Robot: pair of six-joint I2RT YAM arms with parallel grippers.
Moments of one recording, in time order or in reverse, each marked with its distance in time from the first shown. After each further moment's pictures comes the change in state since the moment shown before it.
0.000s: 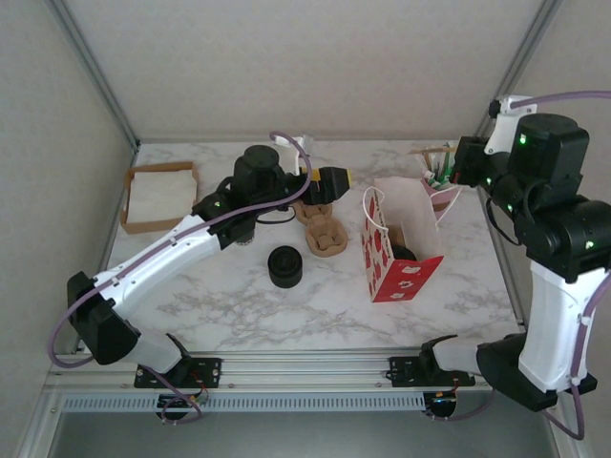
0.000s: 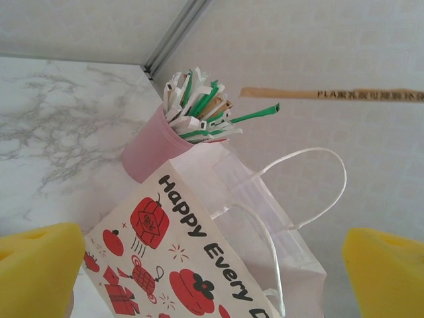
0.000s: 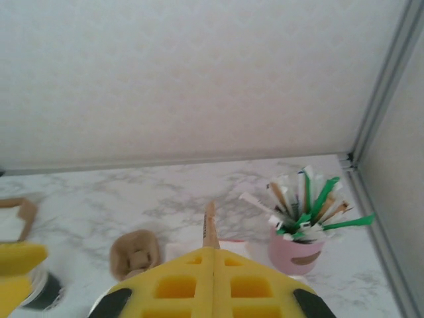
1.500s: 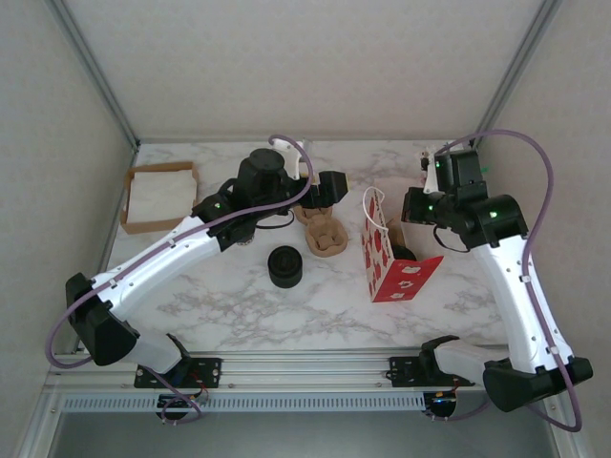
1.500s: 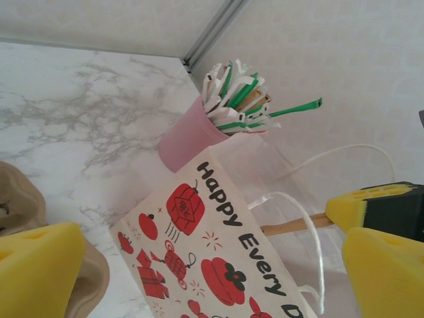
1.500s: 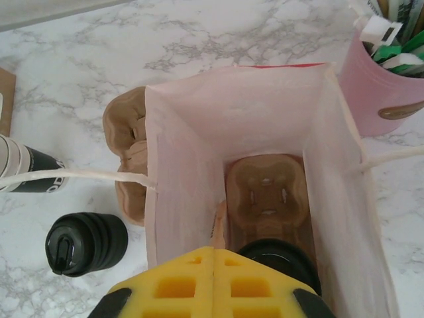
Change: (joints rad) left arm -0.026 -0.011 0.012 -0.118 -0.132 0.016; right arm -0.011 -0.114 -0.774 0.213 -0.205 0.144
